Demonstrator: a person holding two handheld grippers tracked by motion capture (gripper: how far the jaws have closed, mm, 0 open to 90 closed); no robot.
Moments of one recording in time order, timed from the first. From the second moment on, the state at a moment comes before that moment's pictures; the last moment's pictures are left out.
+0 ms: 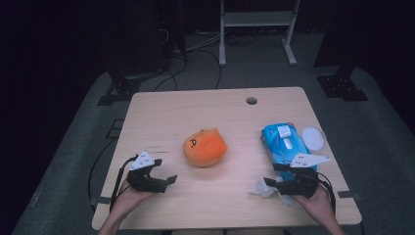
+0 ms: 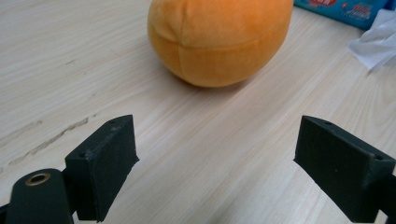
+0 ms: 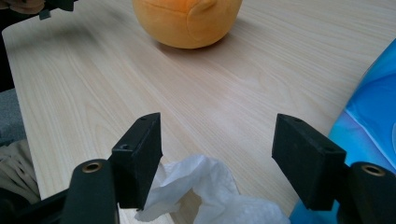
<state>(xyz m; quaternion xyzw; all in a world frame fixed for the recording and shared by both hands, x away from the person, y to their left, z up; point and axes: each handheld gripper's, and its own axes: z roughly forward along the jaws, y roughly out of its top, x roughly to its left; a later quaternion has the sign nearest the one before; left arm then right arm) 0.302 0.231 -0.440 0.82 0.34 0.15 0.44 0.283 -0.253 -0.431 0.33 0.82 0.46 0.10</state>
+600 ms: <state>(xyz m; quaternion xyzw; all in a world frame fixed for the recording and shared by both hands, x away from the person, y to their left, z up) 0.298 0.236 -0.459 0.81 0.36 0.14 0.43 0.281 -0.248 -0.432 0.32 0.82 0.46 0.11</state>
